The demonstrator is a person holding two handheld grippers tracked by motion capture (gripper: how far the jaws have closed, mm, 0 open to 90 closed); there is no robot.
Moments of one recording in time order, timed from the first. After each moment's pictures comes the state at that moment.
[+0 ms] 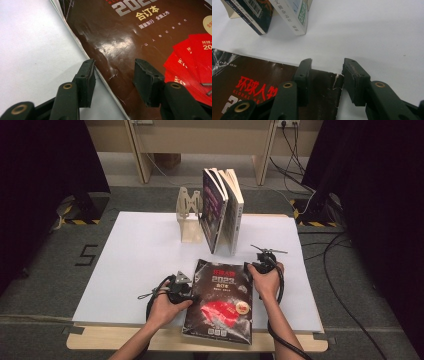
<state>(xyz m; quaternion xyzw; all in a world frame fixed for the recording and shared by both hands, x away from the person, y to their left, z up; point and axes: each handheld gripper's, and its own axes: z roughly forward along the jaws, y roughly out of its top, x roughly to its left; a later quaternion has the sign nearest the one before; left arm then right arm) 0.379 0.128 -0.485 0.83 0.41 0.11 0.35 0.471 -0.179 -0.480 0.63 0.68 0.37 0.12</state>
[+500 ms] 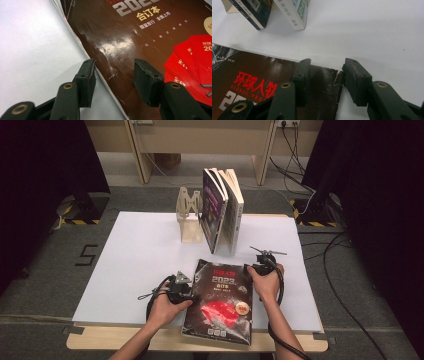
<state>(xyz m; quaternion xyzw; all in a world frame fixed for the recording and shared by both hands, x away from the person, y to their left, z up) 0.378 0.128 -0.485 0.83 0.41 0.11 0.36 0.467 -0.178 -0.482 0.63 0.68 0.36 0.12</state>
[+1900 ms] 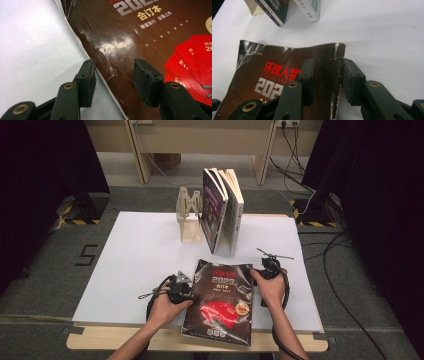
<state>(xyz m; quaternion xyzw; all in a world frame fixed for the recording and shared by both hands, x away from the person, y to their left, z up) 0.378 0.126 -0.483 0.83 0.42 0.11 0.35 0.447 -0.188 -0.473 0.63 0.66 0.39 0.05</state>
